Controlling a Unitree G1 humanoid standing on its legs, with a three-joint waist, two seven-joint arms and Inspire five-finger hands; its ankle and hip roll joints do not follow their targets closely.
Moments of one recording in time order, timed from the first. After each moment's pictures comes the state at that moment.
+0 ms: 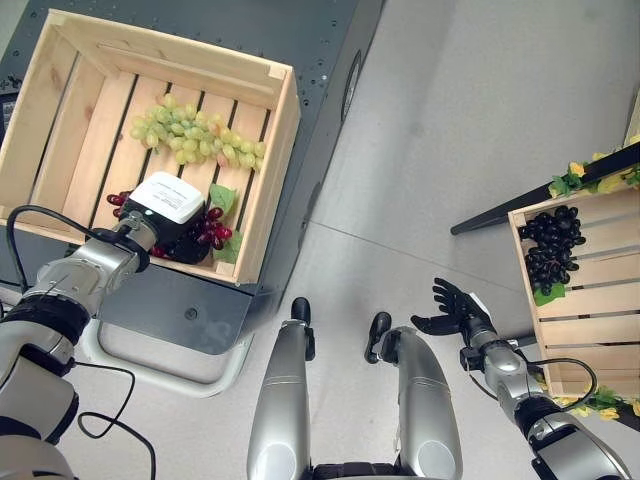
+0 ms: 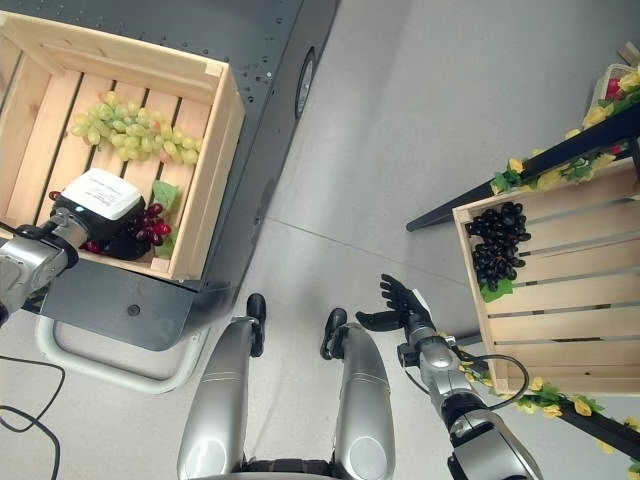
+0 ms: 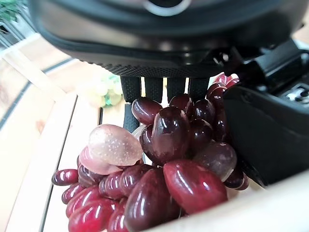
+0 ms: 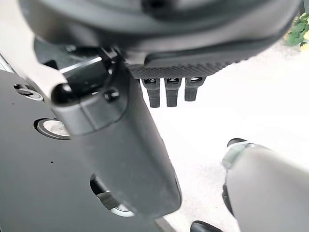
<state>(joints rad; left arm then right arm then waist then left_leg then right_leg) -0.80 1.07 -0.74 0.80 0.90 -0.26 0.21 -0.38 -0.42 0.39 1.01 0.45 -0.31 0.02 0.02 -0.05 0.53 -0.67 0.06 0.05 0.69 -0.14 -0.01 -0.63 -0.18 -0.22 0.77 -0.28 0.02</state>
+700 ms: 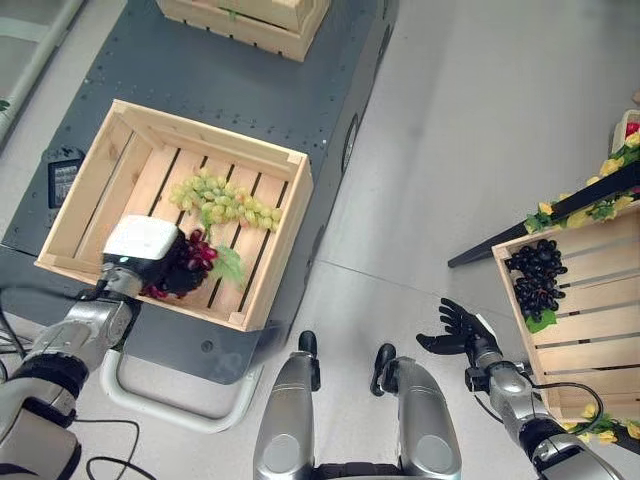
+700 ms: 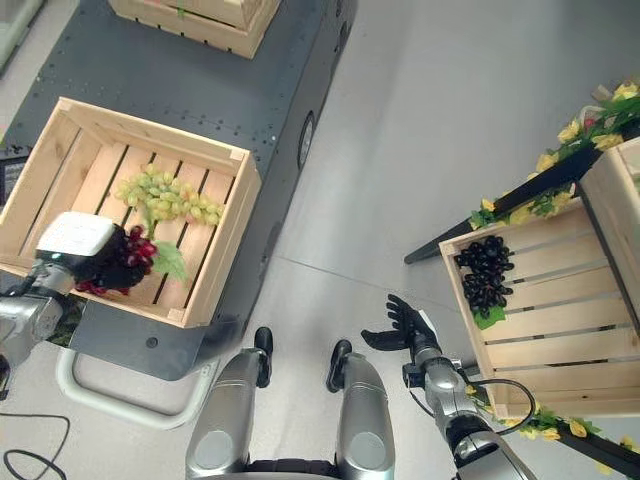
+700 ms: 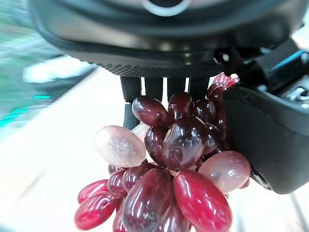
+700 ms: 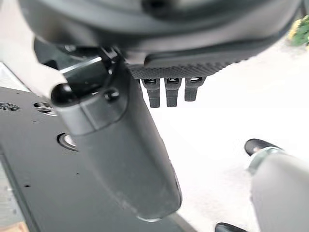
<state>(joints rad) -0.47 1.00 -0.46 0.86 0.61 -0.15 0.48 -0.27 -0.41 0.35 0.99 0.45 -0.31 0.02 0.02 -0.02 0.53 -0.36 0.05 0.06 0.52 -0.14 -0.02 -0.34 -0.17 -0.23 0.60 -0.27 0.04</state>
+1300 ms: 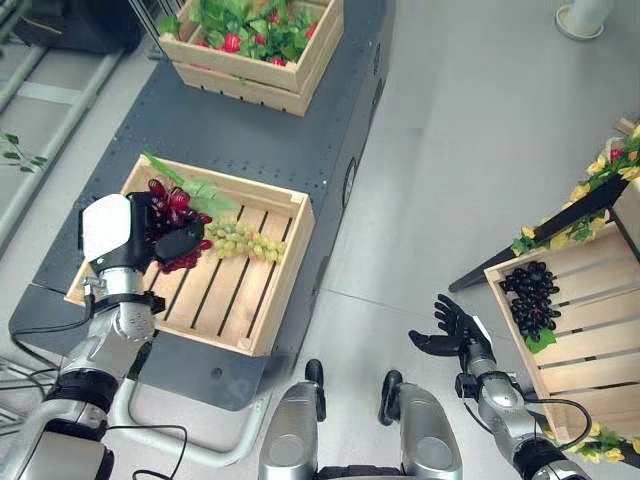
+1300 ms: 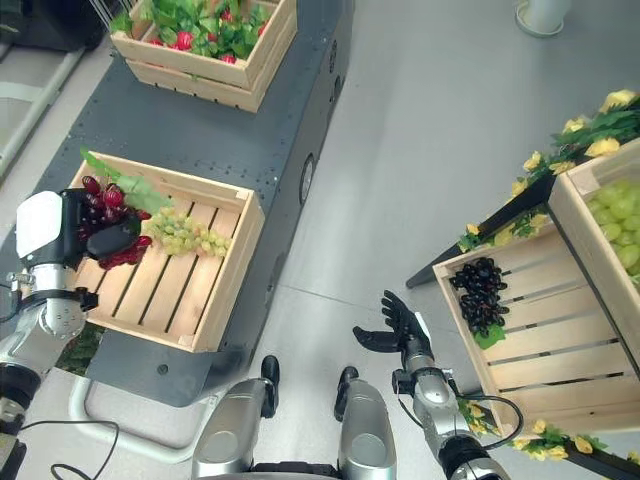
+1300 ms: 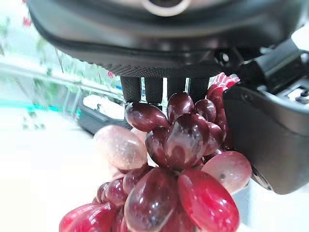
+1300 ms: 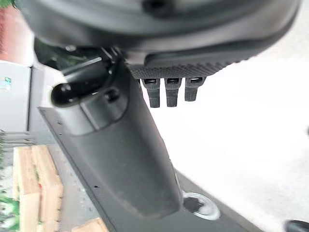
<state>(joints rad) -0.38 0.82 -0.21 0.61 0.10 -0.27 0.52 -0.13 -0.38 0.31 0.71 0.44 -0.32 -0.11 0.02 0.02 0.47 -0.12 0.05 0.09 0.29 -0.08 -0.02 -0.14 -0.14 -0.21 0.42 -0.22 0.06</state>
